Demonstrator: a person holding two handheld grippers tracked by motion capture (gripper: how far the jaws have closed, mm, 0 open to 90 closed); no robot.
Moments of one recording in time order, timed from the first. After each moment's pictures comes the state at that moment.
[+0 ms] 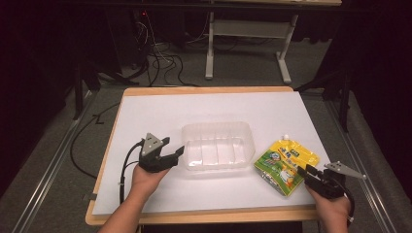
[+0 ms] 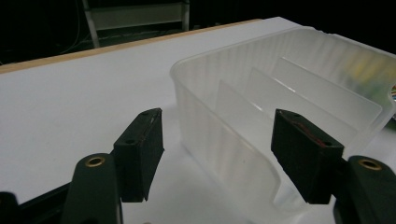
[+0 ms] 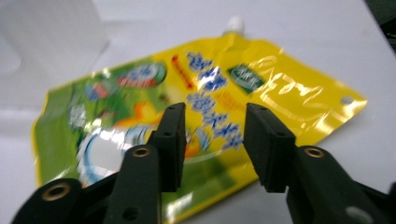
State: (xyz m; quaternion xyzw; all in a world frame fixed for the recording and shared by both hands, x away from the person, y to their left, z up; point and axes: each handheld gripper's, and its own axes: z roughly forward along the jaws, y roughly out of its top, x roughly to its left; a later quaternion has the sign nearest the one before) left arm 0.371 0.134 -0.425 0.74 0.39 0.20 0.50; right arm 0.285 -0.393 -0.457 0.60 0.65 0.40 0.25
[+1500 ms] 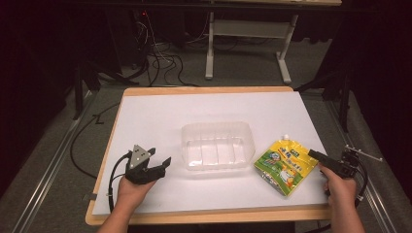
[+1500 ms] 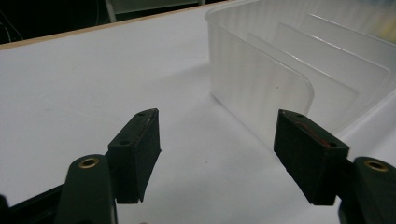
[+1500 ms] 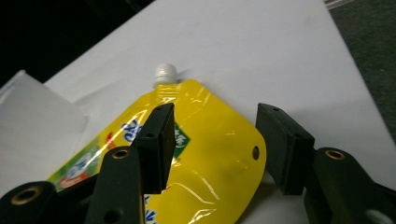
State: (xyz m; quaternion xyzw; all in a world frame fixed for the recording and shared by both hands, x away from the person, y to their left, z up) left arm 0.351 0.159 -0.439 0.76 0.40 0.22 0.46; right arm 0.339 -0.469 -0.478 0.68 0.53 0.49 0.11
